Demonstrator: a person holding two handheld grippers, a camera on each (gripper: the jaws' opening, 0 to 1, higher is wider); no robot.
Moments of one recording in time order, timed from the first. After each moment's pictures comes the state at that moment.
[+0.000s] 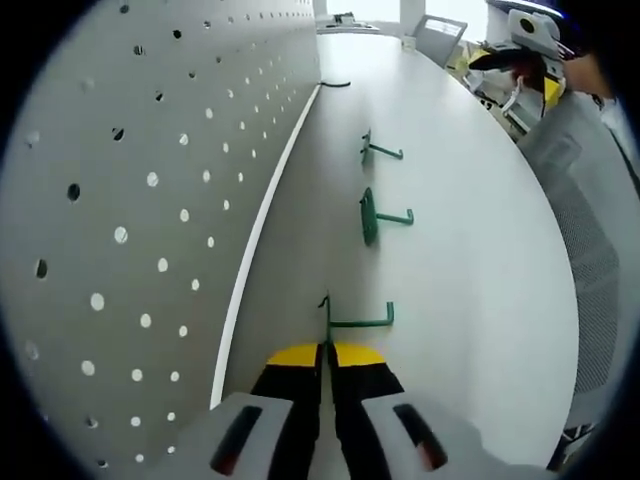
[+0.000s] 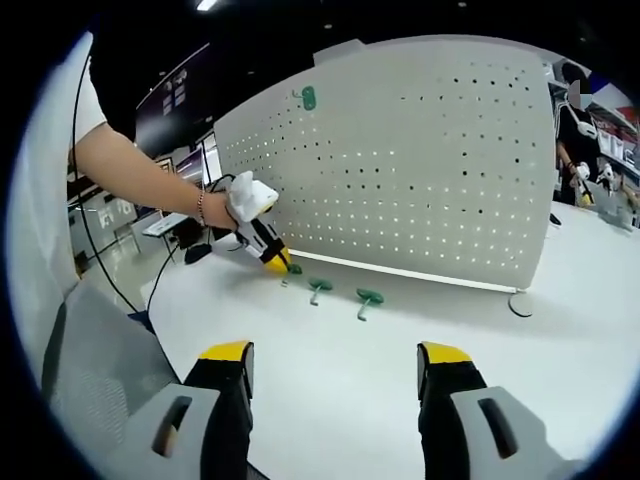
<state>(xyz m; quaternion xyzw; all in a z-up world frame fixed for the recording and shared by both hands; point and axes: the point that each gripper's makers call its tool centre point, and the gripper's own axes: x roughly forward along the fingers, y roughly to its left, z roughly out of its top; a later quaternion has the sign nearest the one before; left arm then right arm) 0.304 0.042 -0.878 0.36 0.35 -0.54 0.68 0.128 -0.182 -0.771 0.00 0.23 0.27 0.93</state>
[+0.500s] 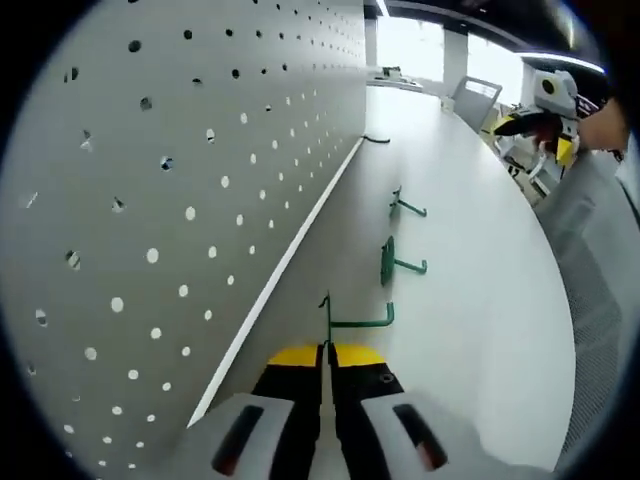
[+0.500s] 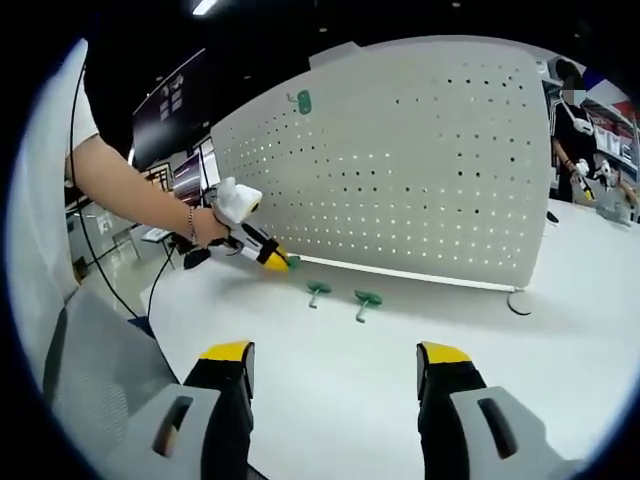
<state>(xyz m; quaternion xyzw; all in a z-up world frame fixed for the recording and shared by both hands) 0.307 0.035 -0.854 0.22 0.31 -0.51 0.77 0.129 -0.183 -0.770 0.01 0.22 0.27 0.94</state>
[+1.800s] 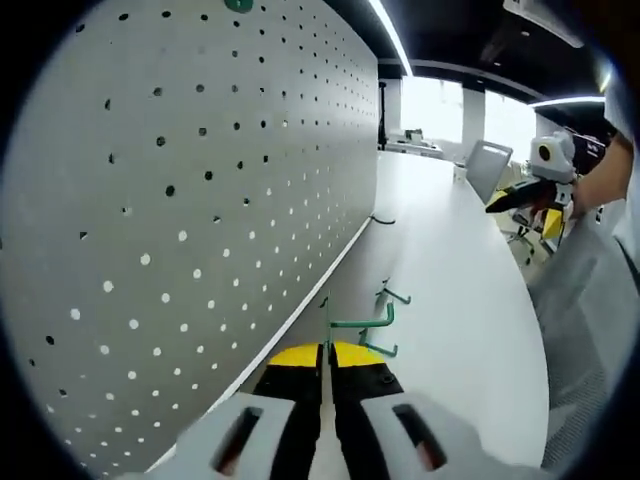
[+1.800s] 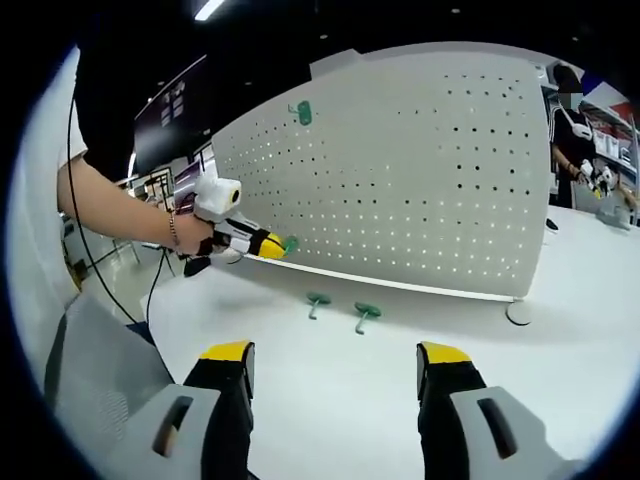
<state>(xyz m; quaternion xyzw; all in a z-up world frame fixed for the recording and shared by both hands) 0.293 0.010 -0.787 0.13 0.22 -0.50 0.83 0.134 -0.182 -0.759 0.02 0.21 0.27 0.94</state>
